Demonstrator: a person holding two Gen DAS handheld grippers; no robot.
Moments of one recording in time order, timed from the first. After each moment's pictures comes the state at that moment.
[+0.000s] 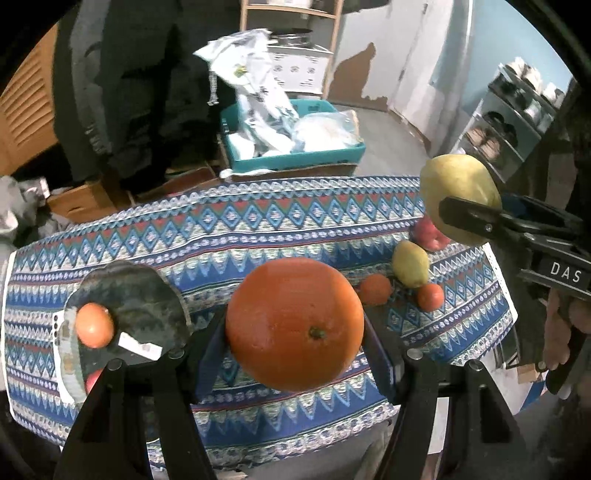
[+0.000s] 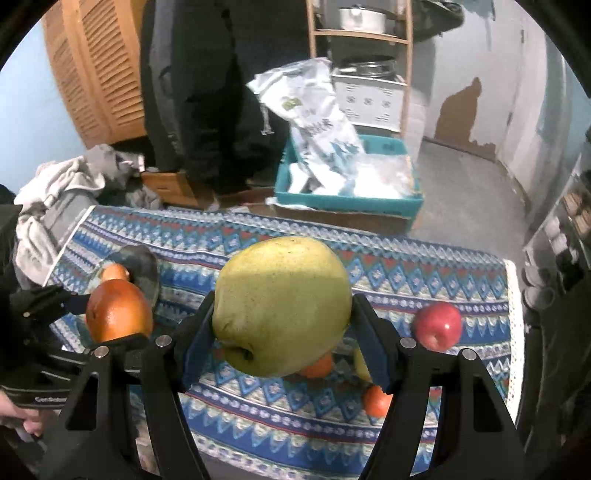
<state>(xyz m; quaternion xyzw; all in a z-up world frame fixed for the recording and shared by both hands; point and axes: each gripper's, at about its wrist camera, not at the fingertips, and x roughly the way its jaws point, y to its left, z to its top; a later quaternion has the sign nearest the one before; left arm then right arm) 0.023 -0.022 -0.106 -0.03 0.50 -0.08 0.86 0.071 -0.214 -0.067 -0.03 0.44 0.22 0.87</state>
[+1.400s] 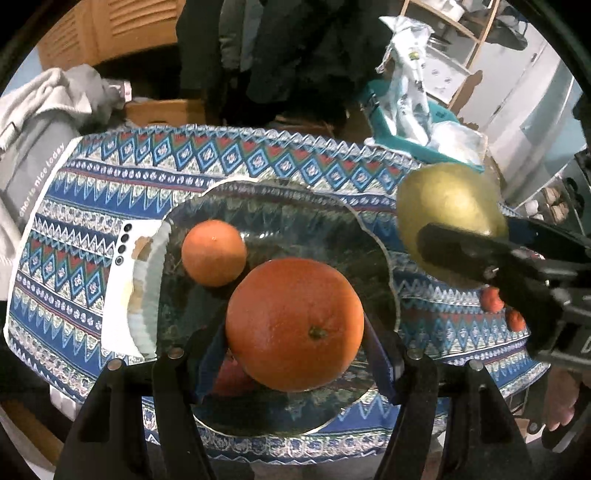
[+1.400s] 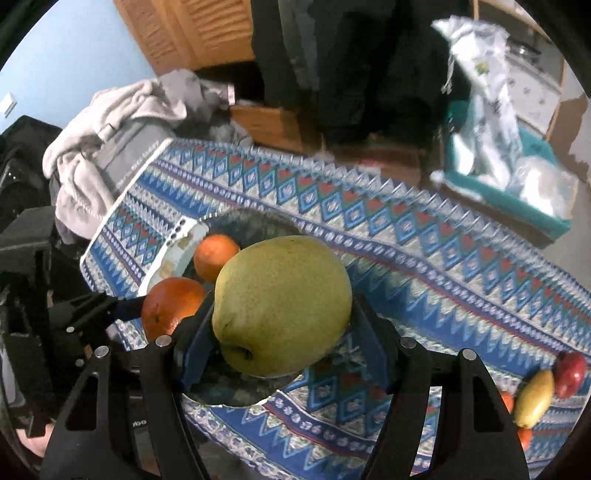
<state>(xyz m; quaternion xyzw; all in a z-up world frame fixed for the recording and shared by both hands) 0.002 0.153 -0.184 -0.13 0.54 0.05 0.83 0.077 0.018 -0.132 -0.06 0.52 0.36 0.77</state>
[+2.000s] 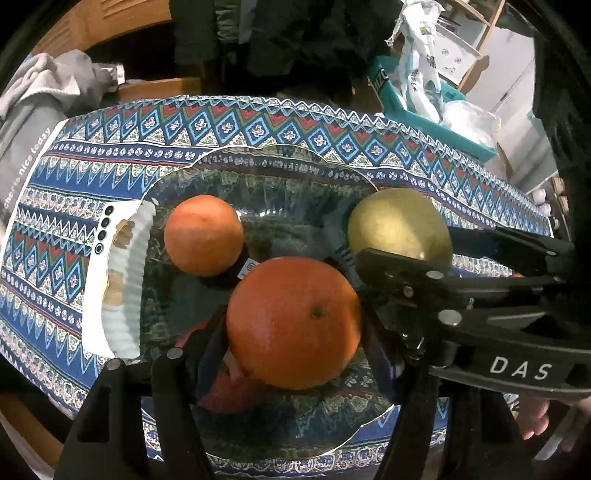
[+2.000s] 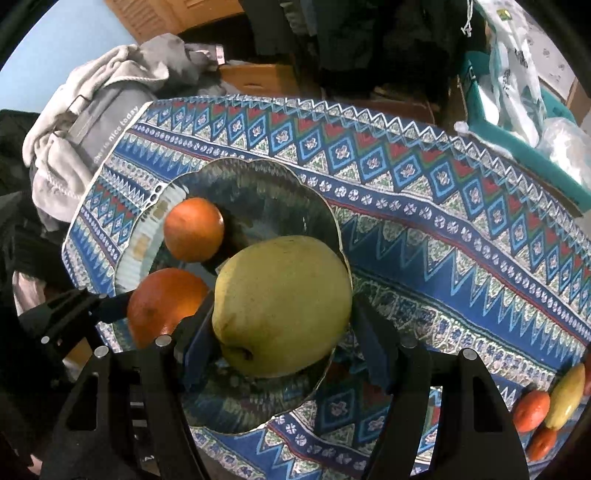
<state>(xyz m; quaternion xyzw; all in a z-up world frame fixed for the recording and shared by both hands) 0.018 0.153 -0.216 -0.13 0.57 0.05 0.81 0.089 0.041 -0.197 -0.07 0.58 0.35 0.73</state>
